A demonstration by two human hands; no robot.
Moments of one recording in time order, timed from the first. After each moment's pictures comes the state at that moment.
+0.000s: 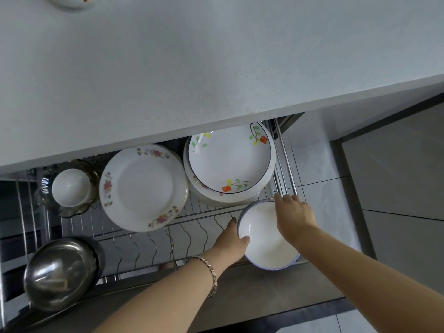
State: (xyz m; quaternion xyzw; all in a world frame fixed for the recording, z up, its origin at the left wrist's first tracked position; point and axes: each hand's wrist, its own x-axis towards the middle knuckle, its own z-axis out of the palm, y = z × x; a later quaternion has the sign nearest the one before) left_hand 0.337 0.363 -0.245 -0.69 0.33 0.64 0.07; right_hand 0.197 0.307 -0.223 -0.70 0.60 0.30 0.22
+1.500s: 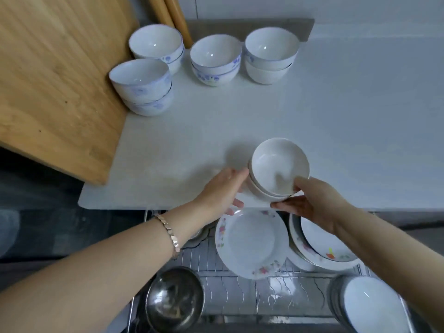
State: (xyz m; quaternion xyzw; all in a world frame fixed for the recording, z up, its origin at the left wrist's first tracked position) left_hand 0.669 0.253 -0.022 -0.69 0.33 0.59 -0.26; right_hand 0.489 0.208 -0.030 -0.25 0.63 -0.22 0.70
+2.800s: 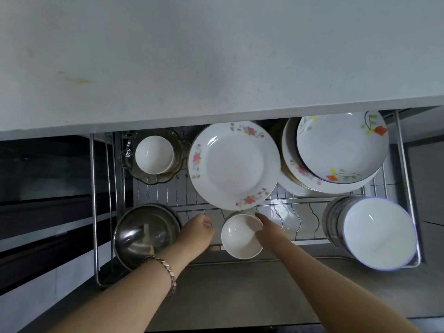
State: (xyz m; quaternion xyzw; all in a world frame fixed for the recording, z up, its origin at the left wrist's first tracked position) left_hand 0.604 0.428 -0.249 -0.78 0.31 0.54 0.05; right_hand 0.422 0.397 -0.298 -0.46 0.65 0.23 0.56
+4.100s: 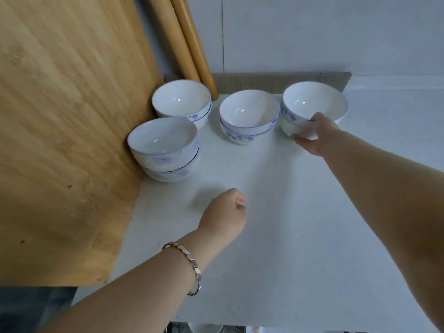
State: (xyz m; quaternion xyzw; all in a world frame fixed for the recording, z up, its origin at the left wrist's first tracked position) left_hand 0.765 0.138 -0.081 -0.76 0.46 0.38 -0.25; right_hand 0.619 -0.066 -0.037 -0.20 0.61 -0.43 0.64
